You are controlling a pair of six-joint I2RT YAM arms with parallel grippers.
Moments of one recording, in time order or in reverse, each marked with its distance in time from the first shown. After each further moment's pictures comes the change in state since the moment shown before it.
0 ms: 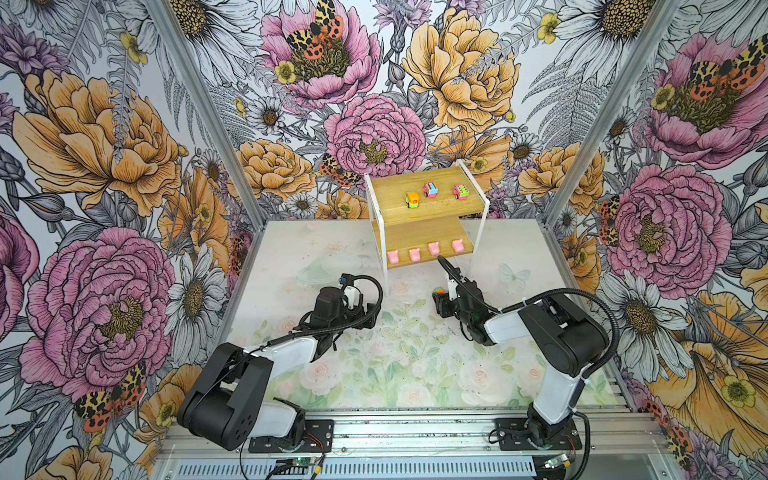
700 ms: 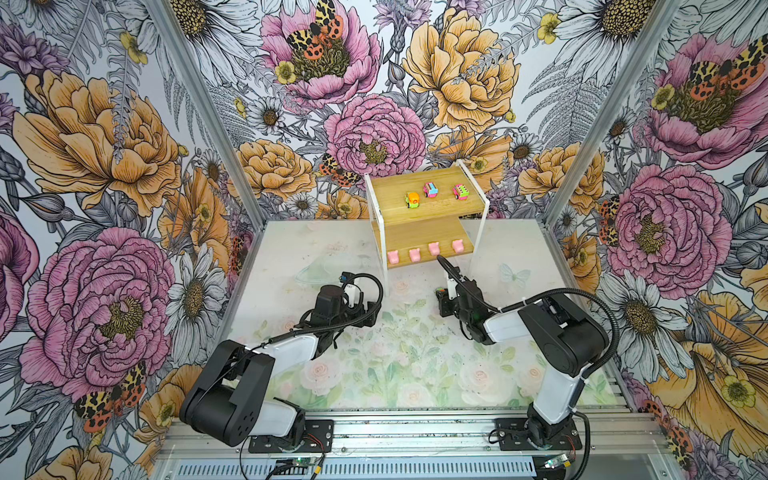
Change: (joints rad) left arm 0.002 0.015 0.015 0.000 0.003 0.000; right arm -0.002 -0.005 0.007 -0.011 -0.002 -0.010
